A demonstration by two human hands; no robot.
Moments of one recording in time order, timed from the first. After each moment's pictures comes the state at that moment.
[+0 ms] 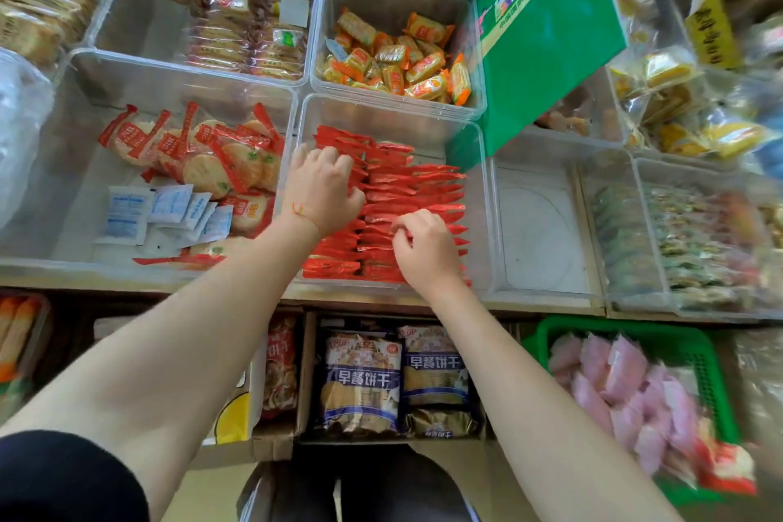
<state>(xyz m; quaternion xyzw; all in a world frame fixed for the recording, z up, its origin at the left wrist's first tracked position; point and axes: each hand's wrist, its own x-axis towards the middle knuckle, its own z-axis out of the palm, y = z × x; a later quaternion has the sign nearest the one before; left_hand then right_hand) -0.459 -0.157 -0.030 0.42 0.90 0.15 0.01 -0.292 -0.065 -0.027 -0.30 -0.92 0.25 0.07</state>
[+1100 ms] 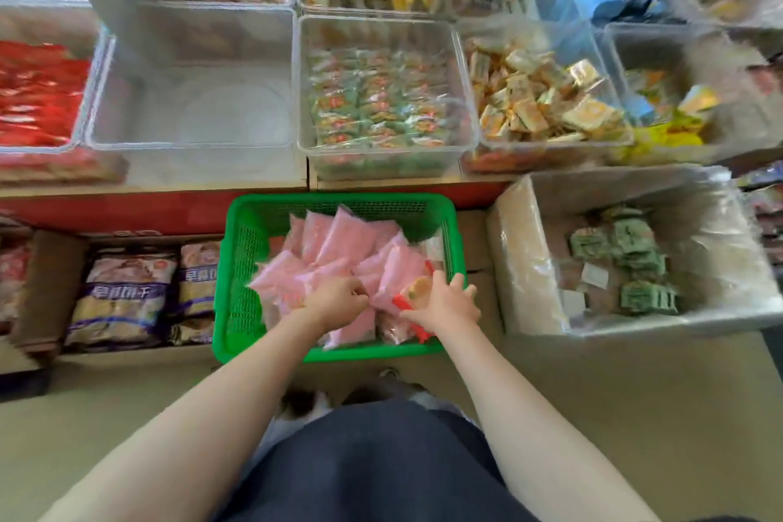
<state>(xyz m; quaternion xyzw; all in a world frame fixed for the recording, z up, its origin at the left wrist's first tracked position) 0.193 0.099 -0.070 0.33 0.82 0.12 0.45 0.340 0.226 -0.066 -0.51 -0.78 0.20 -0.29</state>
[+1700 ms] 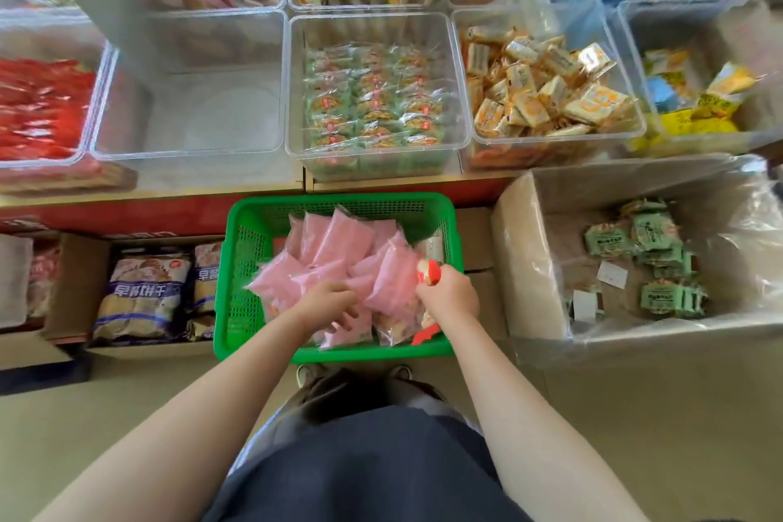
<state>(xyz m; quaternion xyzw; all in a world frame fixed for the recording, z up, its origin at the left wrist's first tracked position) 0.203 0.103 -0.055 0.11 0.79 0.26 0.55 0.345 0.256 -0.075 -0.56 -0.74 0.35 -0.12</state>
